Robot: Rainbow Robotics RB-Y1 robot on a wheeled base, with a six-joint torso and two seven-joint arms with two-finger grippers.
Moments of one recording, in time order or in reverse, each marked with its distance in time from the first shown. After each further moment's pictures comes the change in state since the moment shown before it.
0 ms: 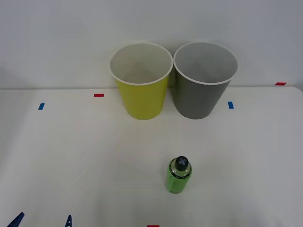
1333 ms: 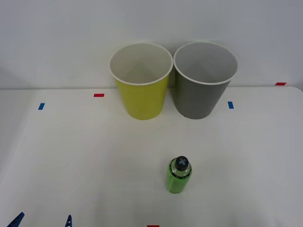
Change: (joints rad) right arm 0.000 0.000 0.000 0.000 0.000 0.000 0.000; left arm 0.000 0.000 0.000 0.000 0.000 0.000 0.000
